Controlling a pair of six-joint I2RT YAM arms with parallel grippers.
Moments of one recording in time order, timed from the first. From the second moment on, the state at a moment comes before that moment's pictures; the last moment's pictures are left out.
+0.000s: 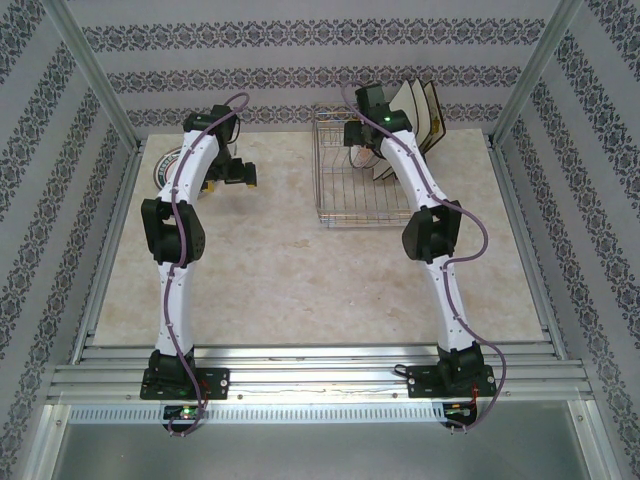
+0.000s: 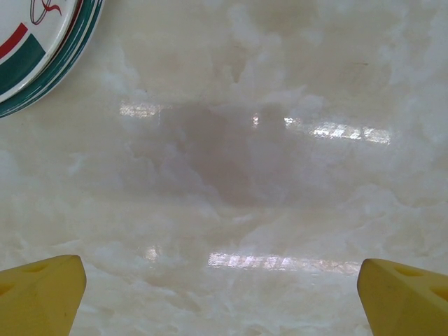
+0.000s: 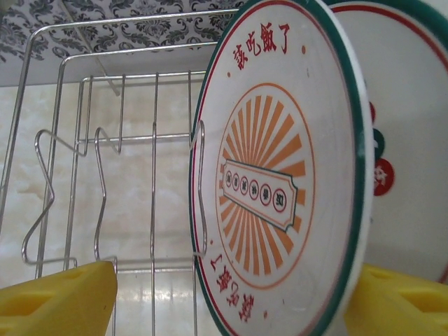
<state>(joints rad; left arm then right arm) -0.08 2.39 2.42 -1.44 0.00 -0.24 0.29 2.59 2.74 -1.01 0.17 0.31</state>
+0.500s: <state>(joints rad) -0.08 2.39 2.42 -1.44 -0.01 -0.24 0.29 2.64 2.74 -0.93 0.16 0.37</state>
